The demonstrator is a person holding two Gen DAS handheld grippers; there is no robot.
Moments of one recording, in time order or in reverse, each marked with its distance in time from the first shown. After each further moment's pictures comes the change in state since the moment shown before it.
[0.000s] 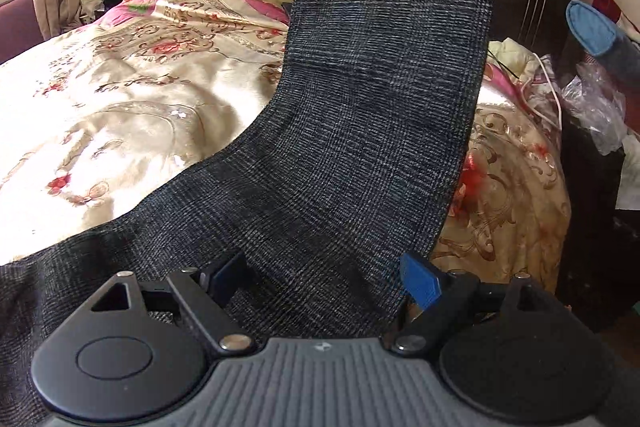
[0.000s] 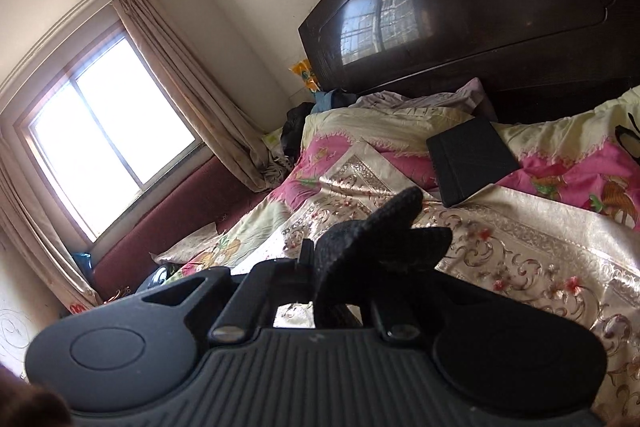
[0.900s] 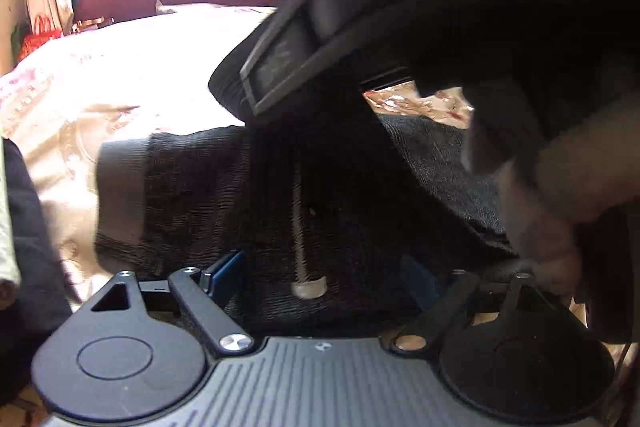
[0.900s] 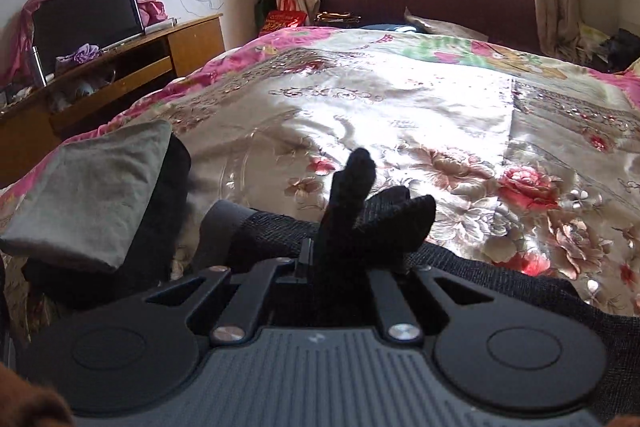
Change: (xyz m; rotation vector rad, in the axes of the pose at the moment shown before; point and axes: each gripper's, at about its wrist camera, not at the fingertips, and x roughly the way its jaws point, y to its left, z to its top) left arm -0.227 0.151 -0.165 -0.391 -0.087 0.538; right arm 0.043 0.322 -0.364 -0.801 0.574 0.540
